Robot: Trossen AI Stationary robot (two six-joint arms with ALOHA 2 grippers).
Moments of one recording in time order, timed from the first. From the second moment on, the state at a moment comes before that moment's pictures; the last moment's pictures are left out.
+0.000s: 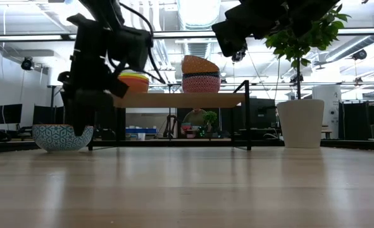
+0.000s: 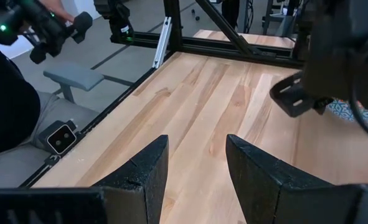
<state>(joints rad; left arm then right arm) 0.03 1.70 1.06 -1.15 -0.25 -0.77 -0.07 1.37 0.83 0.18 -0.59 -0.13</state>
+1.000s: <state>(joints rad) 0.03 1.78 1.06 -1.08 -0.30 -0.77 -0.07 1.37 0.83 0.18 -0.59 -0.13</state>
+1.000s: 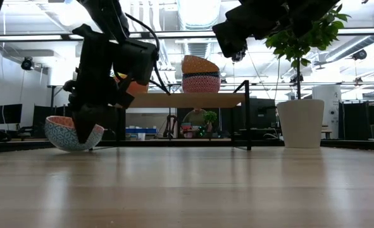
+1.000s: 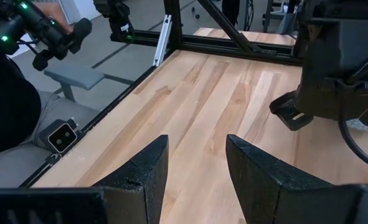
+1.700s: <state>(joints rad) -0.20 1.68 1.15 -0.94 -0.17 -0.51 -0.07 1.37 0.83 0.12 -0.59 -0.17</state>
